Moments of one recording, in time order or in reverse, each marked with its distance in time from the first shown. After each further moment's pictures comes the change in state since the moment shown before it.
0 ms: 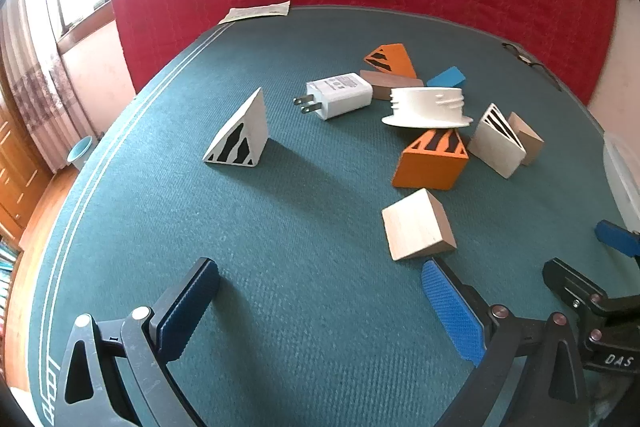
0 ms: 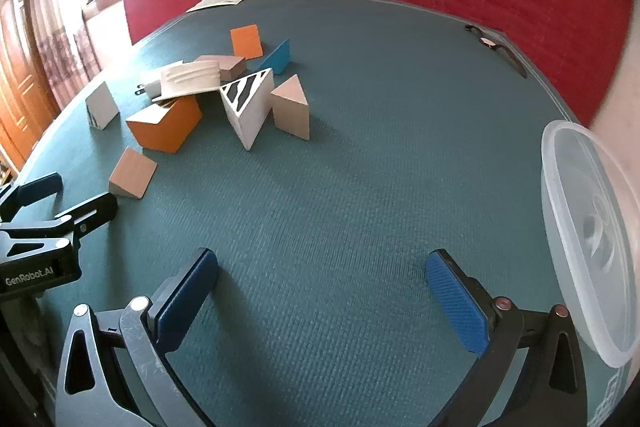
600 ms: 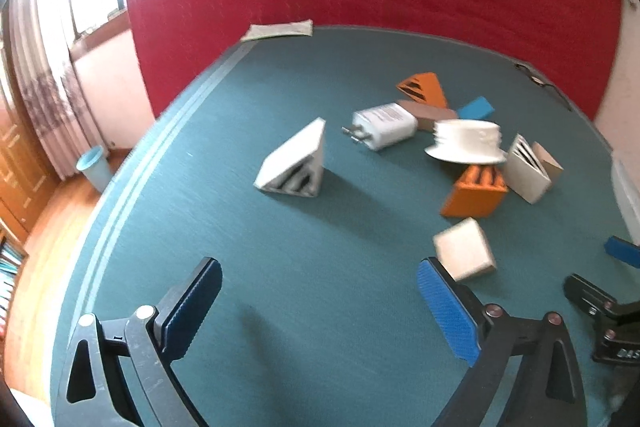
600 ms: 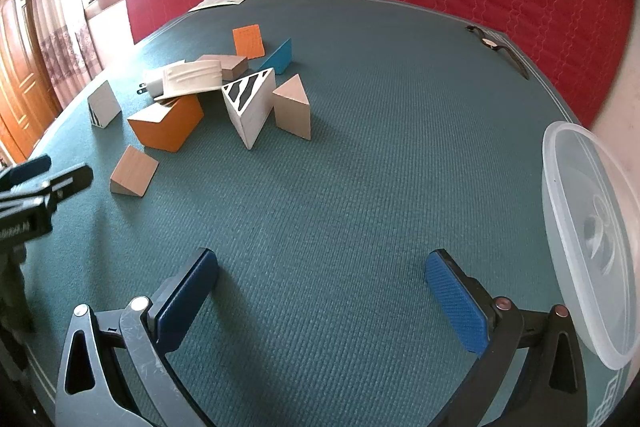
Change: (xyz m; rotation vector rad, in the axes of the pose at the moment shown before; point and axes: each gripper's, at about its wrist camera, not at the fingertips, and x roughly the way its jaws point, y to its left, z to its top) left arm -0.009 0.032 0.011 -0.004 -0.069 0.043; right arm 0.000 -0.002 -0.001 -0.003 0.001 0.003
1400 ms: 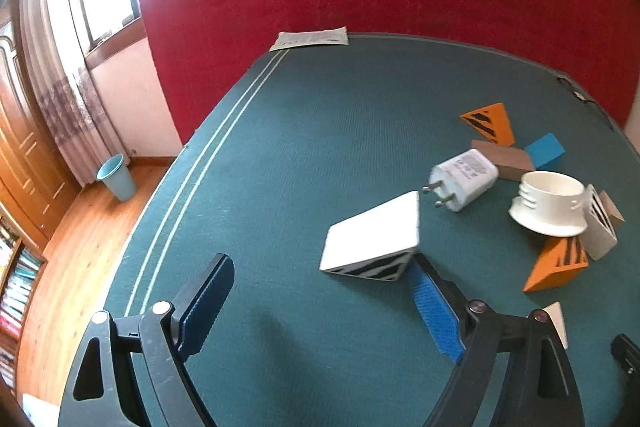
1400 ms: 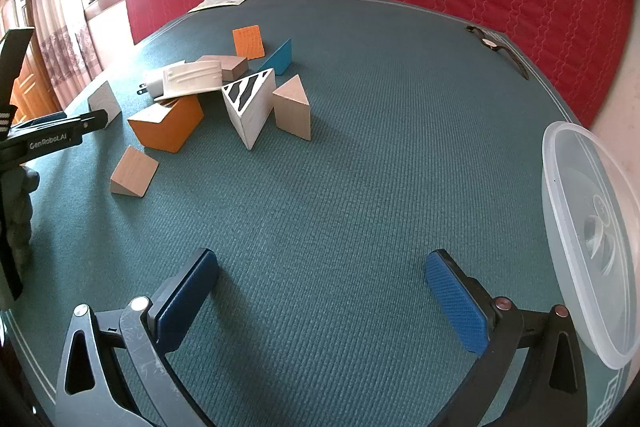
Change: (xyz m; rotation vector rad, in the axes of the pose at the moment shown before) left arm 0.033 0.038 0.035 -0.006 -0.004 0.078; right arm 0.001 0.000 0.000 0.001 -0.001 0.002
